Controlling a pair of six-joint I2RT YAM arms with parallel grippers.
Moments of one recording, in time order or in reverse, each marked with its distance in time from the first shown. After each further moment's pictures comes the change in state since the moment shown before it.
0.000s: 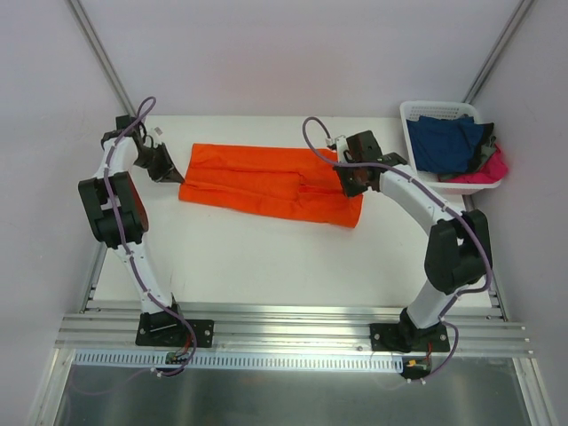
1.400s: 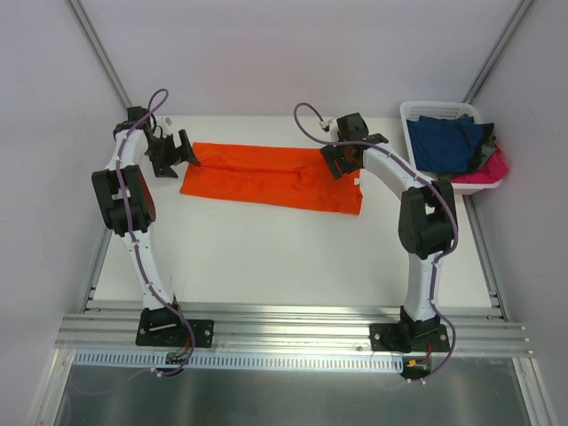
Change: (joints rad) left arm -0.053 0.185 0.236 0.014 -0.023 0.047; right arm -0.043 0.349 0.336 0.047 0.149 -0.097
